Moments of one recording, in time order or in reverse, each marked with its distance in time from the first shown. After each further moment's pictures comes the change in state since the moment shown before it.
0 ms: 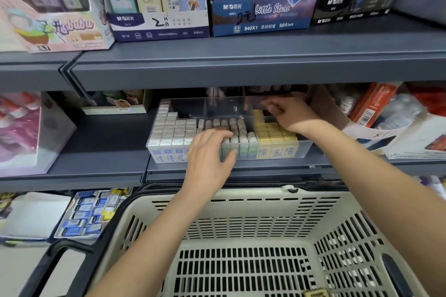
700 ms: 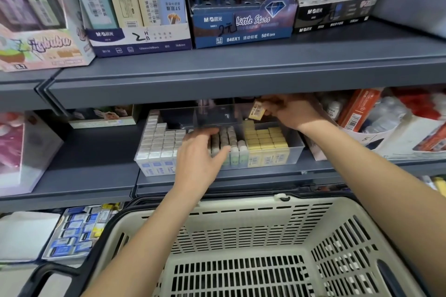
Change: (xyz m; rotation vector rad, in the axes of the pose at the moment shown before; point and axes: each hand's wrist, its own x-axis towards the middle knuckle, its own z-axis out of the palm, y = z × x) left_hand 0.028 0.003 0.005 0.082 0.047 -0.150; right_hand -0.015 -0.012 -0.029 0.205 0.152 0.033
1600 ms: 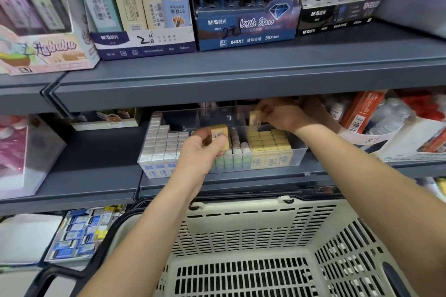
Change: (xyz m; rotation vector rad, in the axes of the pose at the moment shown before) left_hand 0.008 0.000 -0.008 -0.954 -0.238 -0.318; right_hand 0.027 0.011 0.023 -0.245 -0.148 0.002
